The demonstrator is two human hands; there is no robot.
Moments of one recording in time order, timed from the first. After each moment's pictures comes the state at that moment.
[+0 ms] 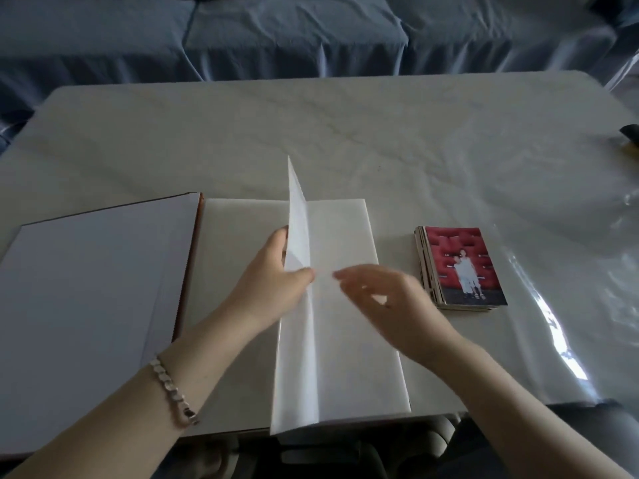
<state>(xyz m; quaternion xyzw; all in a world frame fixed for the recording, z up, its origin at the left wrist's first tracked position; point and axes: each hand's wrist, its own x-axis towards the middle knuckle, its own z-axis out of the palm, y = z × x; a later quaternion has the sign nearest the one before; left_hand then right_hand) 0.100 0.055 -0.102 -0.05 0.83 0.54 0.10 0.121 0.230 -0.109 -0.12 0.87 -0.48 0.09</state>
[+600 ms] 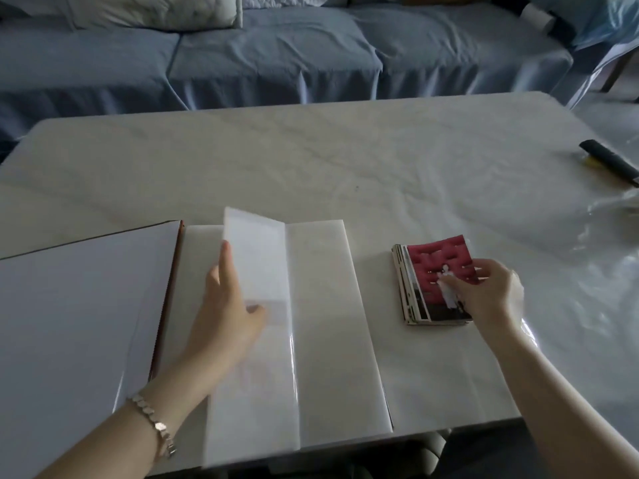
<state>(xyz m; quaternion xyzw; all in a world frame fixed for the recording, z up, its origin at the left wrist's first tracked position) 0.103 0.036 -0.131 -0.09 0.93 0.34 0.05 0.079 0.365 -0.159 0.30 0.87 -0.37 -0.10</state>
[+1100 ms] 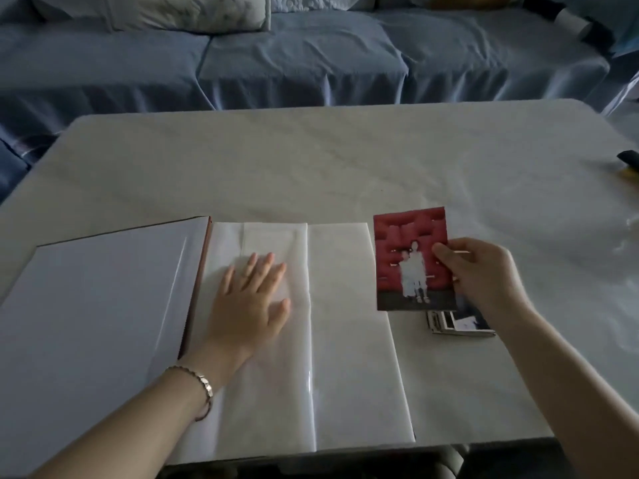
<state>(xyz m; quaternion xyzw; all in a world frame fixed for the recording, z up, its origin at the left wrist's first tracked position) 0.088 0.013 -0.162 0.09 0.99 0.08 0.04 0.064 0.309 -0.111 0.14 0.80 -0.58 -0.03</state>
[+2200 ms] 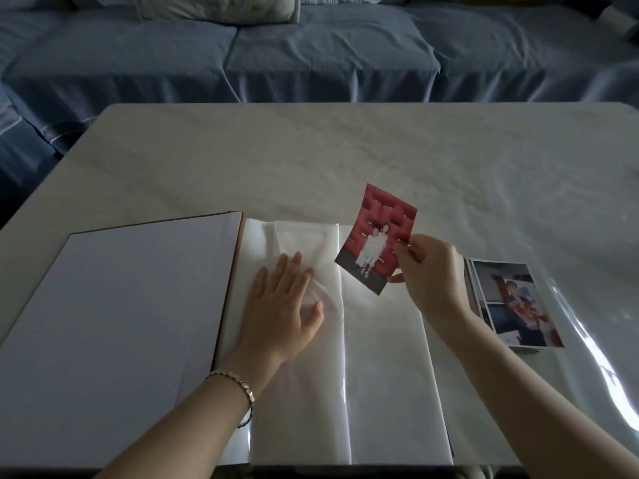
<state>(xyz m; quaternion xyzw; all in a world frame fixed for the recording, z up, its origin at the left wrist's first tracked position) 0.089 0.011 -0.180 0.07 0.99 0.12 -0.02 0.044 0.209 -0.132 0.08 0.86 -0.50 -0.08</state>
